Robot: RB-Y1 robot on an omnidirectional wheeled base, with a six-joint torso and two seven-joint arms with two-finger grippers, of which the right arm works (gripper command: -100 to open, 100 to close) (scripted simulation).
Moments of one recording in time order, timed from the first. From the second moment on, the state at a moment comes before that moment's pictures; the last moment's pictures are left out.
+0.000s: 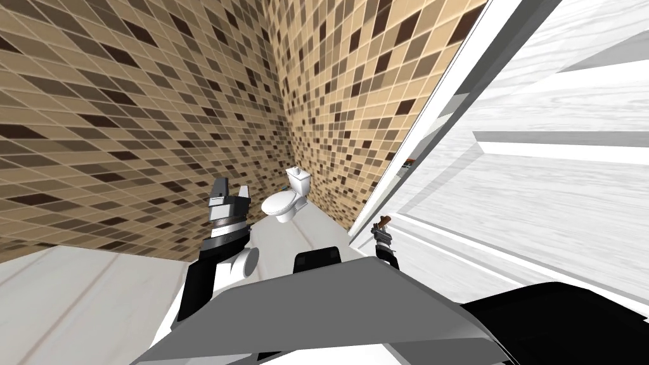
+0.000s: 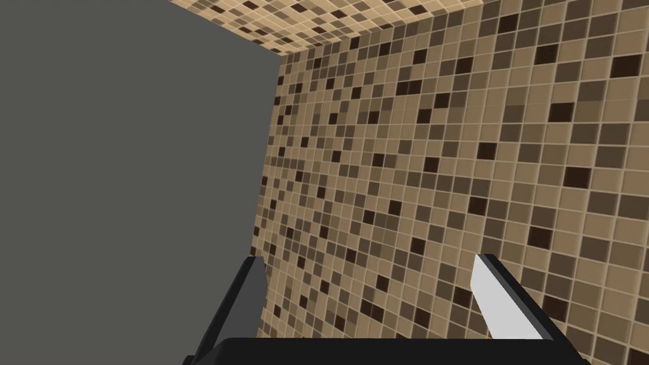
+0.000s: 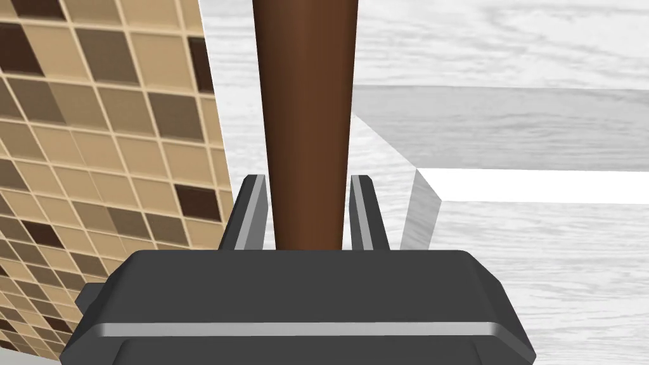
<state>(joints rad) 0.31 -0.39 0.13 -0.93 -0.94 -0.94 -1.35</state>
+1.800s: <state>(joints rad) 0.37 -0.45 0.33 -1.03 -0.81 -0.99 -1.43</state>
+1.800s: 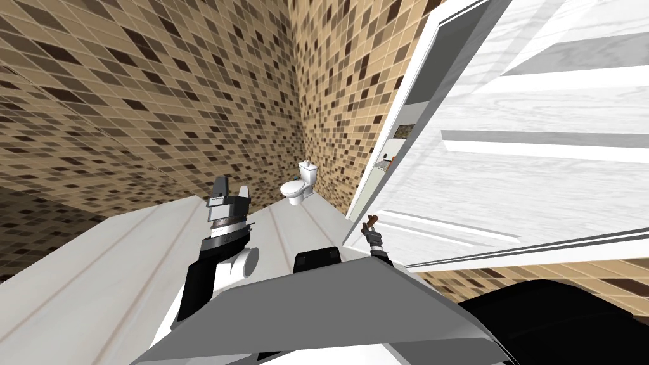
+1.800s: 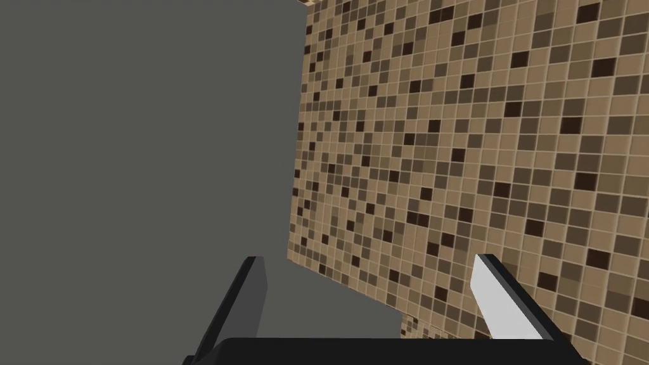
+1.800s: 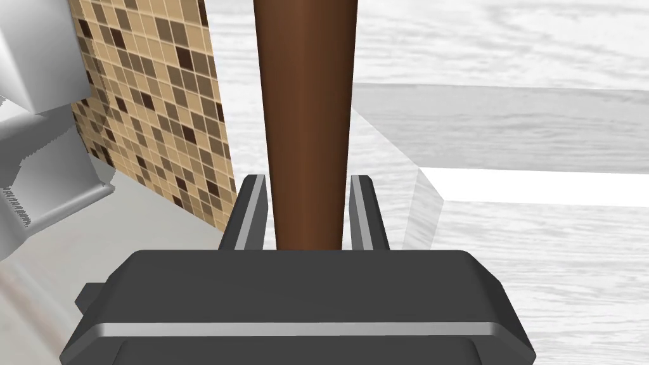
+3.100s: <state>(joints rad) 0.40 -0.52 0.44 -1.02 -0.74 -1.07 -1.51</state>
